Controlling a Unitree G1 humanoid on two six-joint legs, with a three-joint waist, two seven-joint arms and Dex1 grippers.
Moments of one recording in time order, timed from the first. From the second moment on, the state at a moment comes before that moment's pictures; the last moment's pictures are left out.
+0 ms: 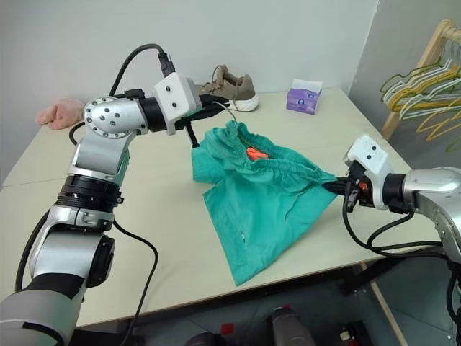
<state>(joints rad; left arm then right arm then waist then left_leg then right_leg) -1.05 0.55 -0.13 0.47 0.02 -0.19 -0.95 -0.51 -0.96 -0.05 -0.41 0.49 0.94 0.91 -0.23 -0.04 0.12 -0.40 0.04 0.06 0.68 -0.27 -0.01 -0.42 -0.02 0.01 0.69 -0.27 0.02</state>
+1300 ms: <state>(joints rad) -1.05 0.48 -0.13 0.43 0.00 -0.11 -0.95 -0.70 -0.88 0.29 -0.18 0.26 0.78 0.95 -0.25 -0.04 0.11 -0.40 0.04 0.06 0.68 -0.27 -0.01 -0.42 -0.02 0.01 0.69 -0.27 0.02</state>
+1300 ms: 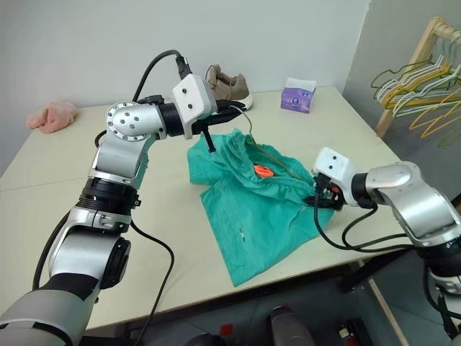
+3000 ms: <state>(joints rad) -0.94 0.75 -0.06 0.40 -0.16 0.09 -1.10 -0.67 -0.72 0.26 -0.07 0.18 0.80 0.95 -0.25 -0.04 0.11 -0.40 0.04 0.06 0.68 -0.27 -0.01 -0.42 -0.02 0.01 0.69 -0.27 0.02</state>
